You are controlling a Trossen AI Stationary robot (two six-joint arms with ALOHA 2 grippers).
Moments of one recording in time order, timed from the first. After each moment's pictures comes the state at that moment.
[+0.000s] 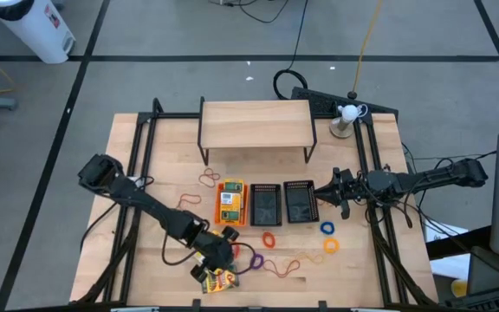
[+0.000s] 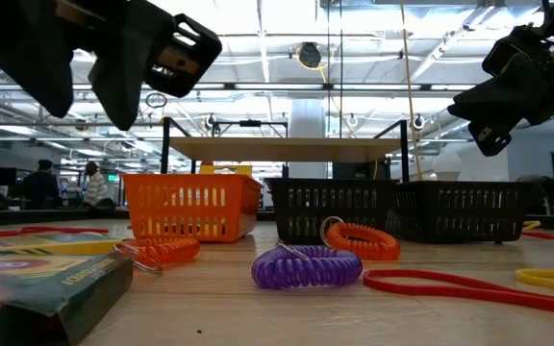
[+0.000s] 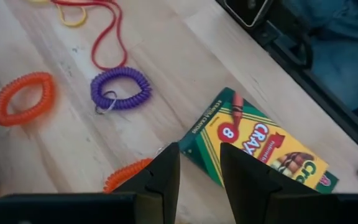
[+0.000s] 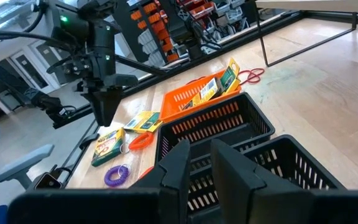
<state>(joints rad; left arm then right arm) -0.51 1.75 1.09 -0.26 0.13 0.12 0.15 0.33 0.01 0.18 0.08 0.46</state>
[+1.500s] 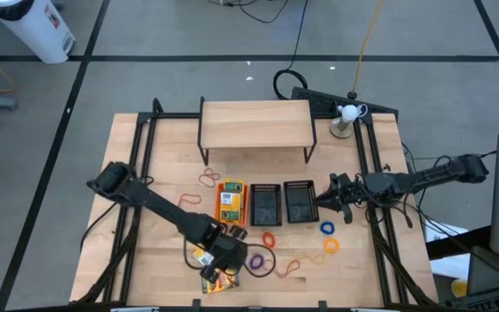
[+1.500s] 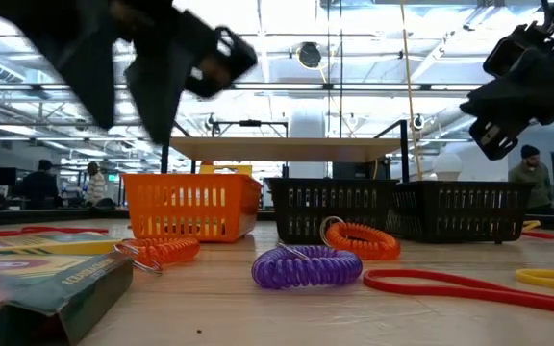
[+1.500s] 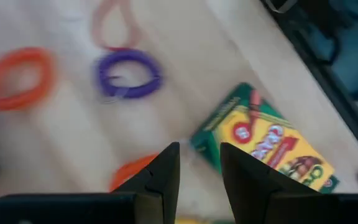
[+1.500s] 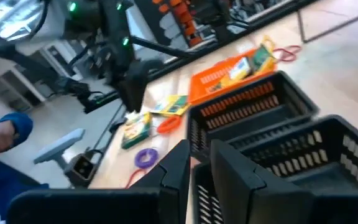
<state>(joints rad) -0.47 1.89 1.38 -0.59 0.13 0.08 0.19 0.39 0.01 0.24 0.00 0.51</state>
